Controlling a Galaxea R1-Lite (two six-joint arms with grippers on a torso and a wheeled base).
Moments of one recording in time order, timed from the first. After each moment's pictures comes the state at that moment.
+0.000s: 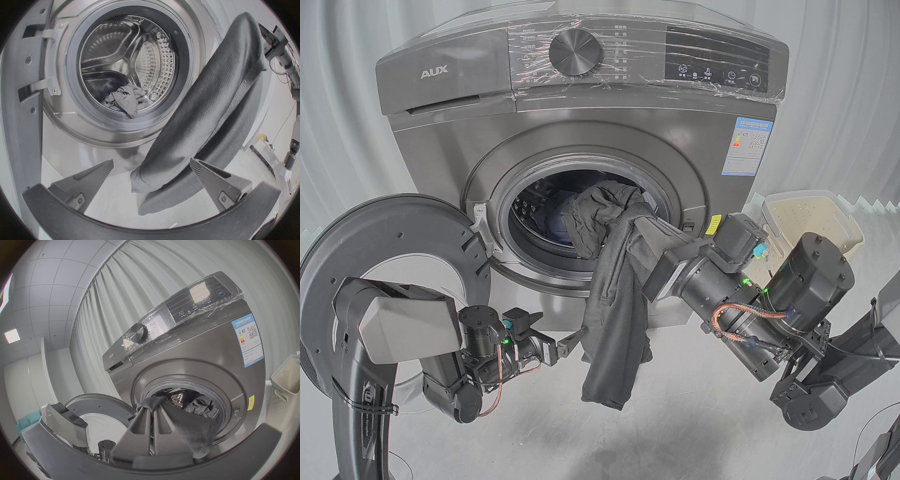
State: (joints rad) left arm -0.39 2.41 -0.66 -1.55 -0.21 -0.06; right arm 0.84 1.88 -0.72 -1.48 -0.20 0.16
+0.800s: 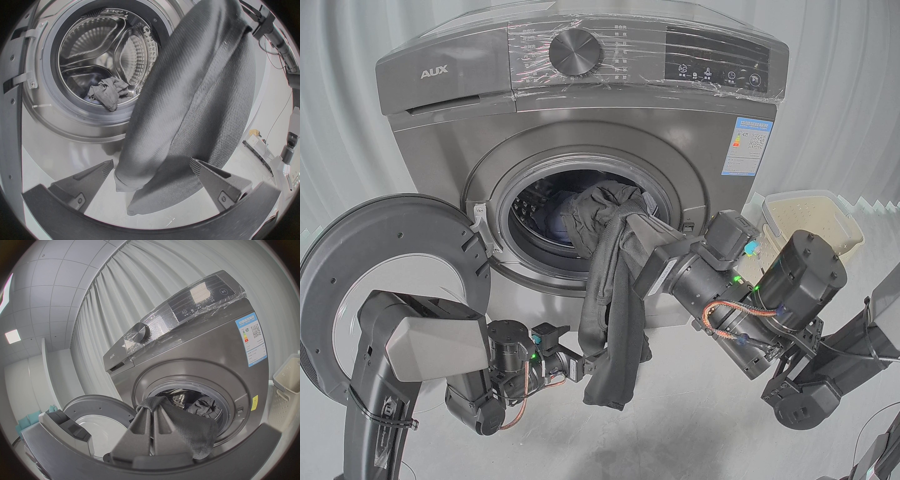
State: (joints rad) left arm -0.50 2.48 -0.71 -1.55 -0.19 -0.05; right arm 0.85 1.90 -0.76 -1.47 -0.21 0.16
